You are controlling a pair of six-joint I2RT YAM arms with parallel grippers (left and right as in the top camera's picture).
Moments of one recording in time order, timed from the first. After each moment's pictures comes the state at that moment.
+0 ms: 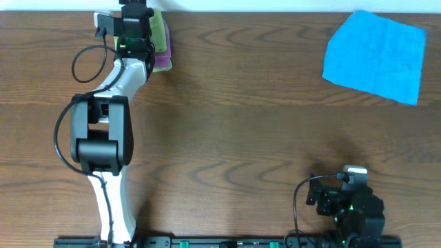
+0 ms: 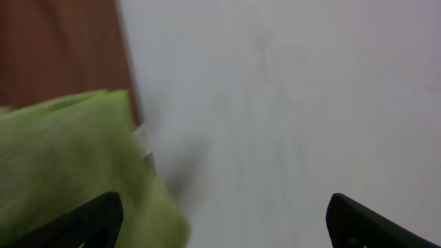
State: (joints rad) left arm -0.08 2.22 1.61 0.25 -0.42 -1.40; right arm 0.00 0.02 0.29 -0.92 0.03 0.13
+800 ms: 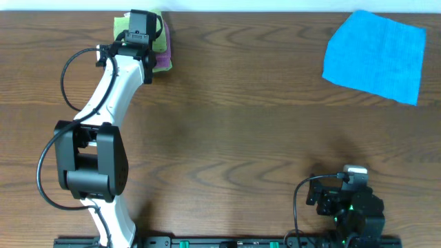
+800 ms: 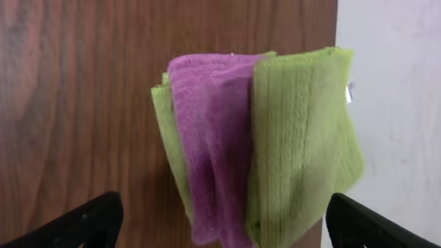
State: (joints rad) left arm -0.12 1.99 1.61 -0.64 -0.37 -1.70; right arm 0.00 0.02 0.29 -0.92 0.03 0.13
